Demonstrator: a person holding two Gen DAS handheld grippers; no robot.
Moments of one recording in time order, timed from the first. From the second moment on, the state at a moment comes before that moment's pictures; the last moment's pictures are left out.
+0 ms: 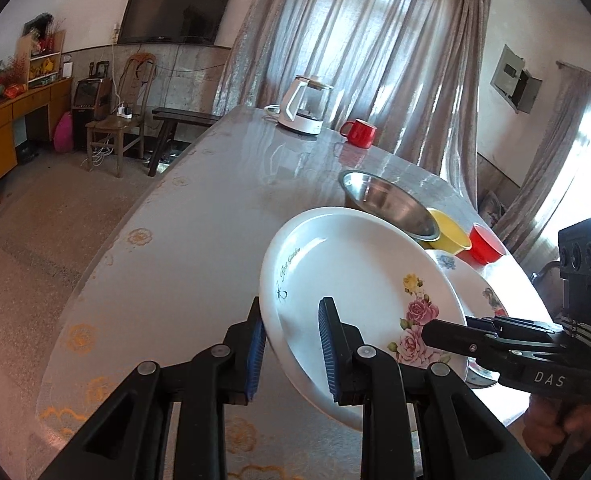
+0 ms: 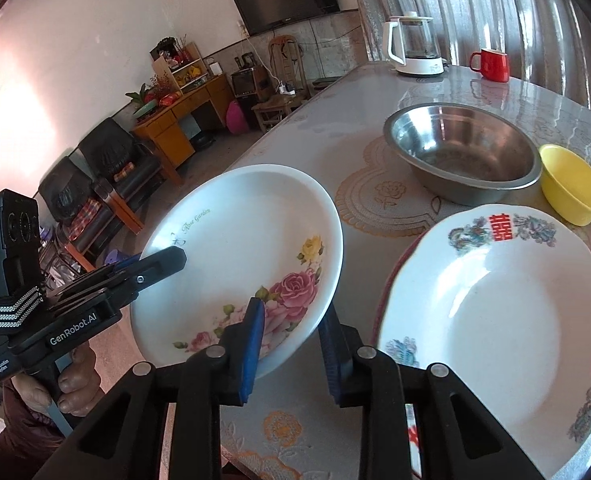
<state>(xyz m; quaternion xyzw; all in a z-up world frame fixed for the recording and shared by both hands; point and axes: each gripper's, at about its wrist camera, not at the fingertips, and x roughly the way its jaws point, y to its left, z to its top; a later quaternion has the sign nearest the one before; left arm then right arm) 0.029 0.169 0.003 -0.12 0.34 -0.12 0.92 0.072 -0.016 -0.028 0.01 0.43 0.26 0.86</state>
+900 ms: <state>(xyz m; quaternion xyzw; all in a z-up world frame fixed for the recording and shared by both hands) 0.073 0.002 -0.002 -0.05 0.41 -0.24 0.88 0.051 -0.181 -0.011 0.11 0.42 0.09 0.90</state>
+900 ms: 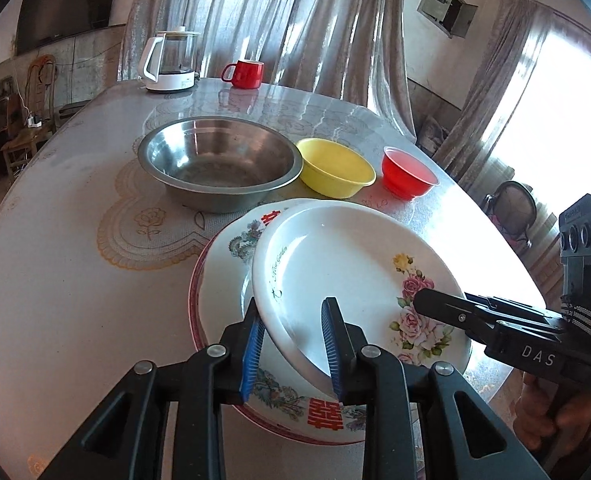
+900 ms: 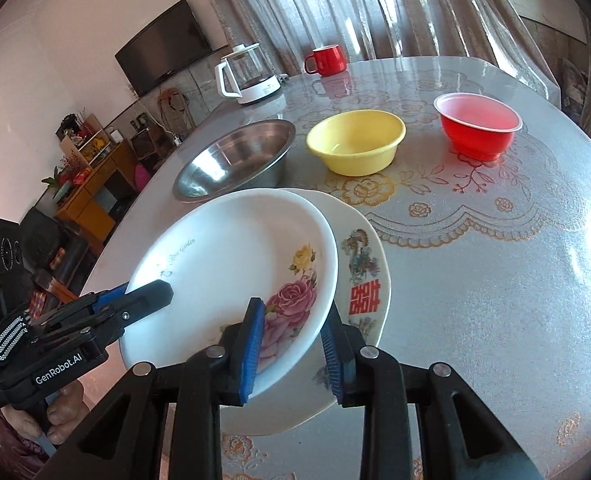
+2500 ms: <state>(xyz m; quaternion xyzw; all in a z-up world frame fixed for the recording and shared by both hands) 0.054 0.011 -0.002 -0.05 0.42 -0.20 0.88 0.049 -0.177 -0.014 0.08 0.40 0.07 0.91</state>
